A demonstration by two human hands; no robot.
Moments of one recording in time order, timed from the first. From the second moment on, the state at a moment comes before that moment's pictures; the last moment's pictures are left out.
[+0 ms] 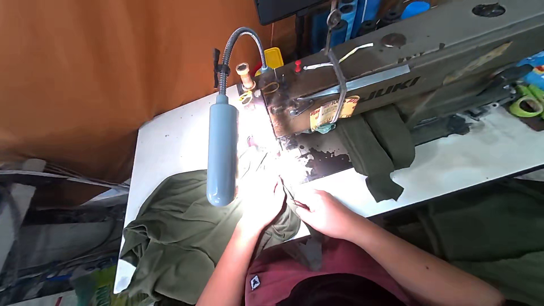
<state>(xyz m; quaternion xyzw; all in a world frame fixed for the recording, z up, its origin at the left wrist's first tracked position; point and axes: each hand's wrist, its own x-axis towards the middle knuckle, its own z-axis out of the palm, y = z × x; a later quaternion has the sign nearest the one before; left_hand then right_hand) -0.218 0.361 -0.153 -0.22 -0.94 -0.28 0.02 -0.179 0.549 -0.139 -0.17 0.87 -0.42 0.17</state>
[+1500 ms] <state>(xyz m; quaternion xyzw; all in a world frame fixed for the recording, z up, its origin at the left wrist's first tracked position) -0.243 0.371 -0.156 -0.12 -0.96 -0.26 0.03 -0.225 0.544 -0.113 -0.29 0.91 -0.11 0.27</state>
